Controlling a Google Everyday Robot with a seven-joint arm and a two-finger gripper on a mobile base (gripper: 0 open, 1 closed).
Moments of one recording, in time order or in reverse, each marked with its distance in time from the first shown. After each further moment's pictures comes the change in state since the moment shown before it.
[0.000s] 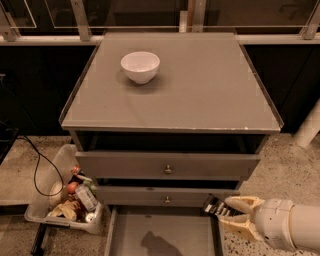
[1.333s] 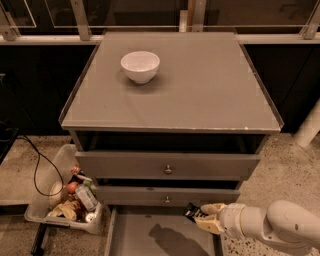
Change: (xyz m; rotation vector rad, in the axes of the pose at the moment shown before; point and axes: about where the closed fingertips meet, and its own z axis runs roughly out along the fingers) arm 0.098 -0.052 0.159 -0.049 0.005 0.123
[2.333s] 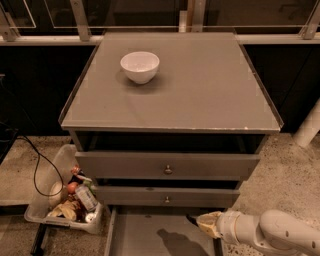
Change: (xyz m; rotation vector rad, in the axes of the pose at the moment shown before) arm 0.045 -0.014 0.034 0.034 0.013 0.008
